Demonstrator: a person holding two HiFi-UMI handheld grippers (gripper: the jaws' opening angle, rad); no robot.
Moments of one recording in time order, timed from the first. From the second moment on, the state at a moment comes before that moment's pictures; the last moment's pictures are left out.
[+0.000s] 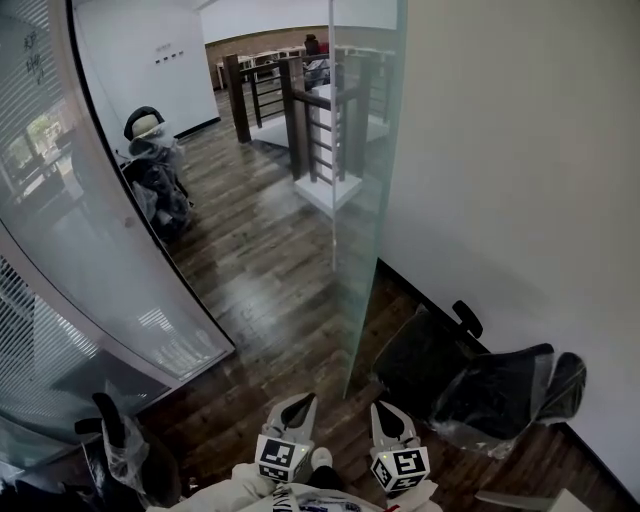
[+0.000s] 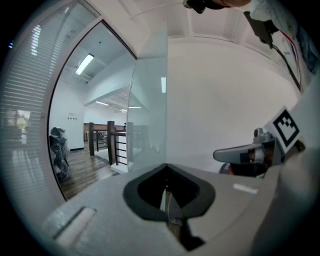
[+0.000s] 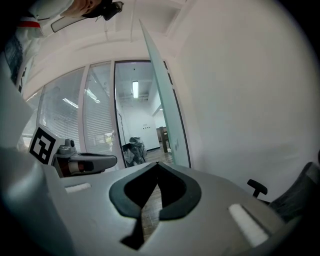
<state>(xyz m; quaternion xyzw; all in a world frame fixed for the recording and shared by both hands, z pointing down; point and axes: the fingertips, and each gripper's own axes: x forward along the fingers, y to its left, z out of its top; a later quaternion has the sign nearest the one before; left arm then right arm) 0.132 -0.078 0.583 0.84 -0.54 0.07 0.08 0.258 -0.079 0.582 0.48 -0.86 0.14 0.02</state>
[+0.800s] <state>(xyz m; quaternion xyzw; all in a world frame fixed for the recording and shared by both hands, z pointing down) 0.136 -0.174 0.570 0.83 -0.55 0.06 0.07 0.258 -0.187 0.561 0.46 -0.88 0.12 0.04</state>
